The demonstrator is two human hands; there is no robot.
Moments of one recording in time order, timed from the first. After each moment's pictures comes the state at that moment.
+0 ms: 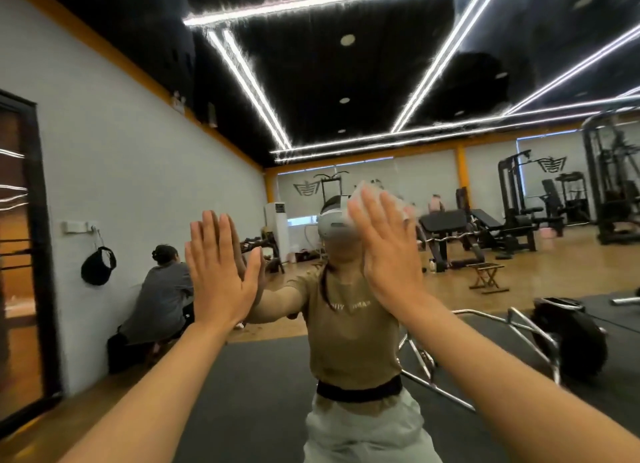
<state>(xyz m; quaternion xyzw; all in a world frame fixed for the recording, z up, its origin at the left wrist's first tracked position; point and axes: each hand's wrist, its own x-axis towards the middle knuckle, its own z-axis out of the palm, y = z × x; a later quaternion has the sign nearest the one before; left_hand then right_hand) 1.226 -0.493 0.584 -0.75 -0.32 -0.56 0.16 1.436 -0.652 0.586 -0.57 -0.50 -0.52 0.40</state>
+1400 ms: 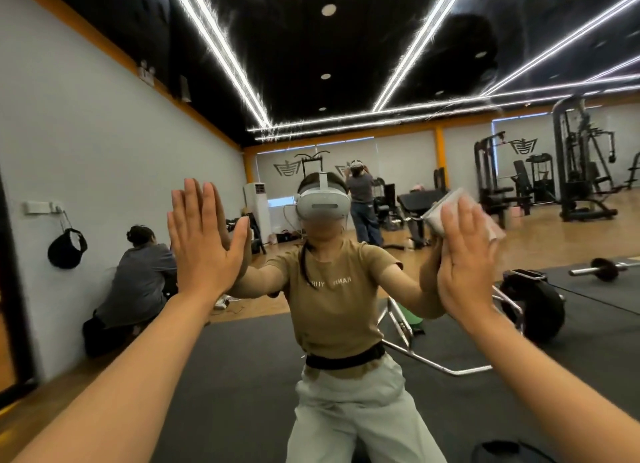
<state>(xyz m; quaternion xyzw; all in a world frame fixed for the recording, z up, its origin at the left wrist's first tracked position) 1.225 -0.489 0.586 -0.75 -0.30 -0.57 0.16 1.510 -0.719 0.507 -0.62 -0.39 -0.48 0.49</state>
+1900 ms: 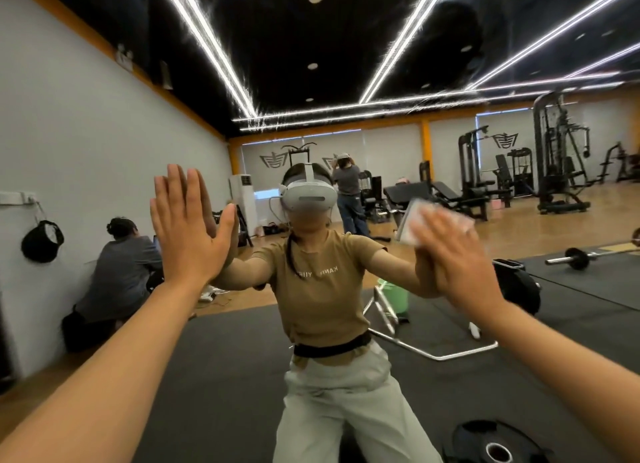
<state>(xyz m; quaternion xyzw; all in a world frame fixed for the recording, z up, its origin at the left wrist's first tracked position) 1.226 -0.488 0.585 -0.74 -0.29 -0.59 0.16 1.527 -0.748 0.493 -0.60 -0.51 -0.53 0.32</state>
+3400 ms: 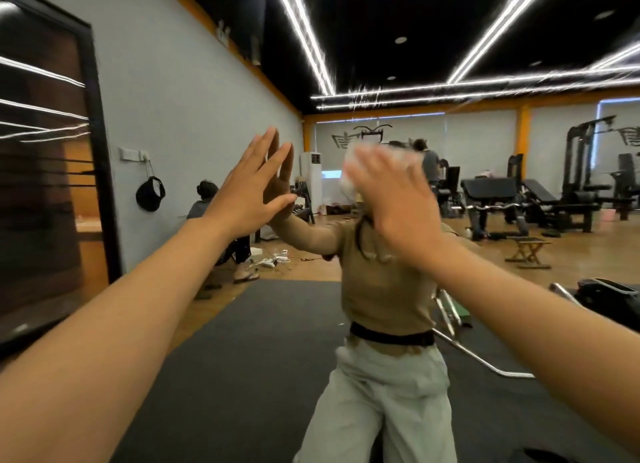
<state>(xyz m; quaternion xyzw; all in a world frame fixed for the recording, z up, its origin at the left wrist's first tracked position) 1.157 -0.495 0.613 -0.86 -0.27 -0.41 0.11 1.384 -0.617 0.576 -0.54 -0.57 -0.57 0.24</state>
